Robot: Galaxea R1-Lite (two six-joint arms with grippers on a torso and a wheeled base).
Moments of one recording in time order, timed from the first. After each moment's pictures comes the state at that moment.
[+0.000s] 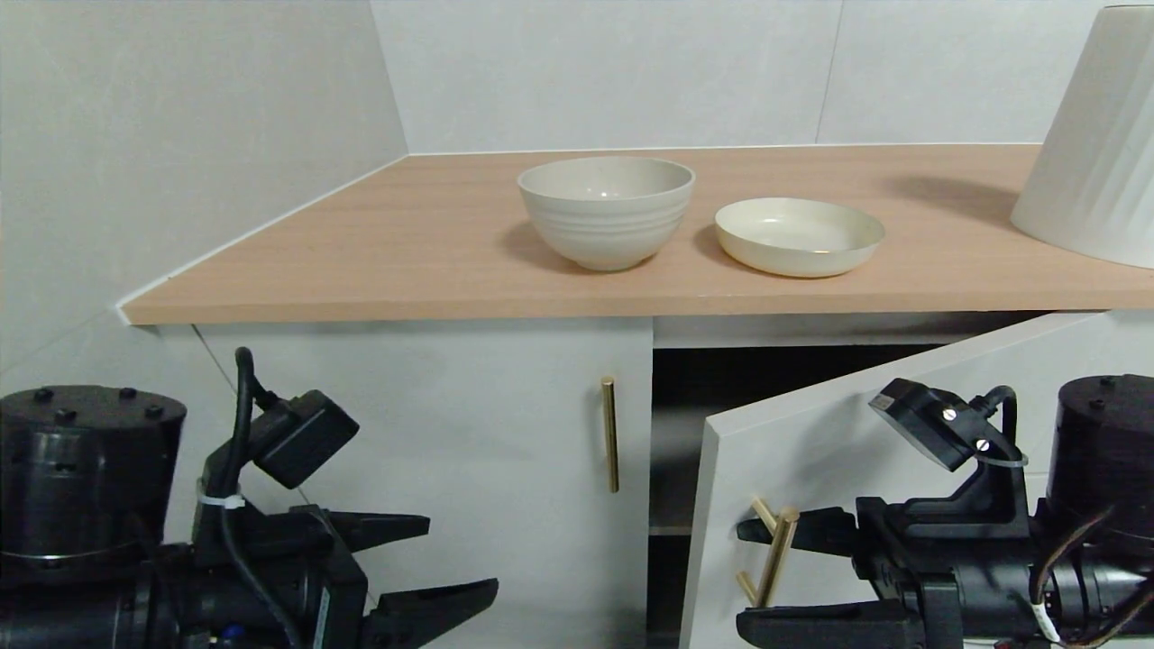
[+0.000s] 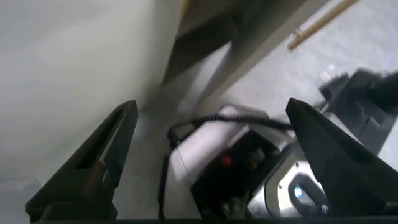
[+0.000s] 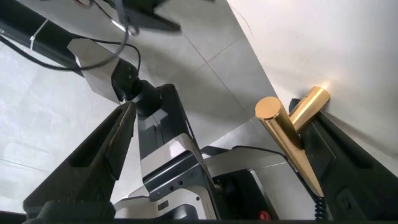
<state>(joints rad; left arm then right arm) -0.48 1.29 -0.53 -0.19 -0.36 -0.12 0.67 1.50 -0.43 -0.84 0.71 0.35</state>
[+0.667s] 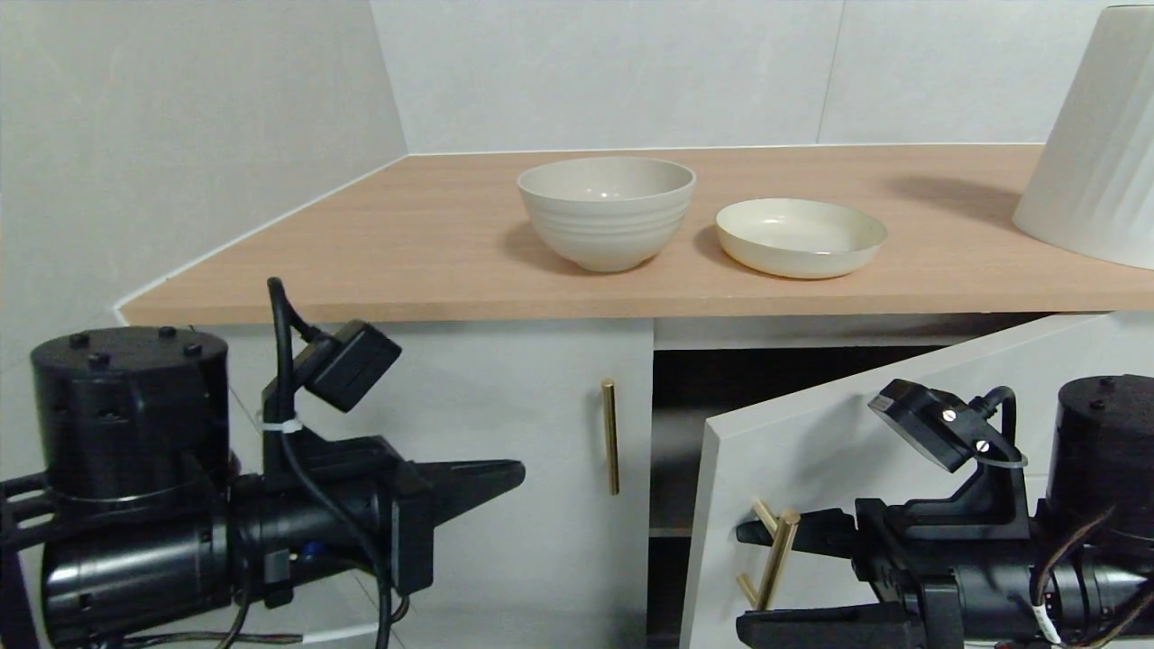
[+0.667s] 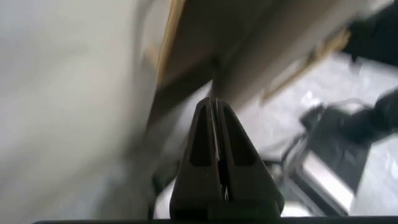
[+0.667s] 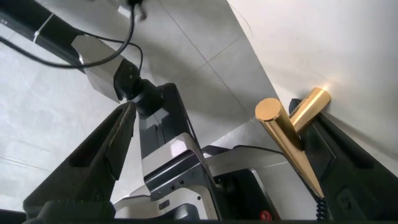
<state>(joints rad) -0.55 1.41 -0.60 -0.47 -0.36 -0.21 0.67 1.50 -0.43 -0.84 0.71 0.35</state>
